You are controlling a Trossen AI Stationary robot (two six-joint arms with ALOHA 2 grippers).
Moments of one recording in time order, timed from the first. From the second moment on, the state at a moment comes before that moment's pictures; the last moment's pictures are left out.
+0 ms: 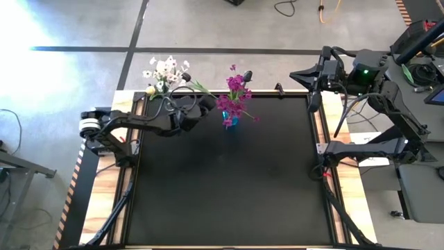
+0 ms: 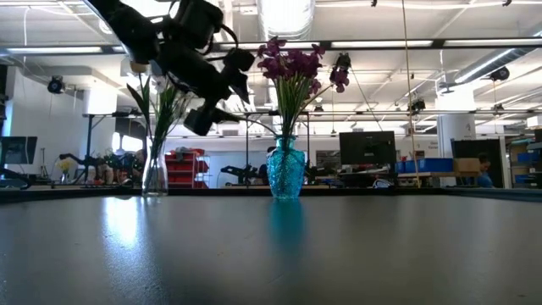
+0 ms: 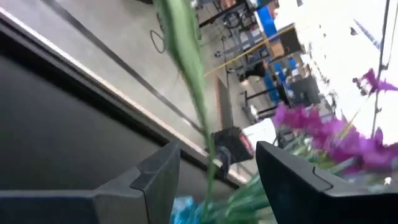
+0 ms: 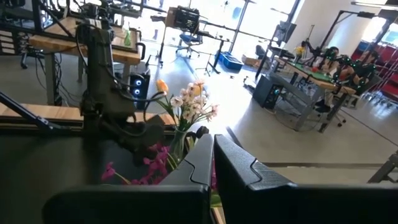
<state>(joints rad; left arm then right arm) 0.27 1.55 0.82 0.40 -0.75 -1.34 -0.56 1.01 1.53 -0.65 -0.27 -0.31</state>
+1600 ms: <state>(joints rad) 0.44 1.66 0.85 0.70 -0.66 -1.11 -0.56 1.01 1.53 -0.65 -0.27 -0.32</state>
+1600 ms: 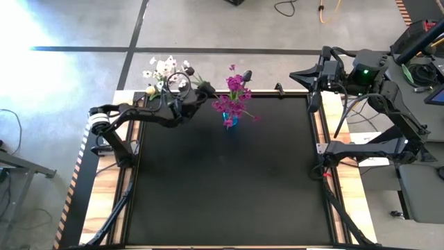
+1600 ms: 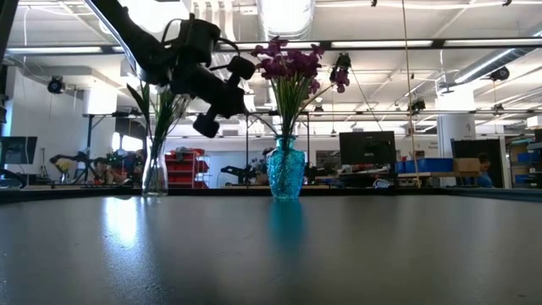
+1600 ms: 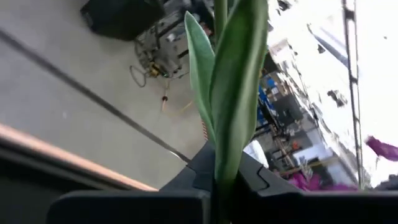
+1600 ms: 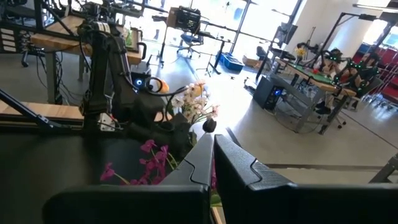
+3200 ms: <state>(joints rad) 0.36 1.75 1.01 0.65 -0.46 -0.47 -0.56 1.01 1.53 -0.63 -0.27 -0.34</state>
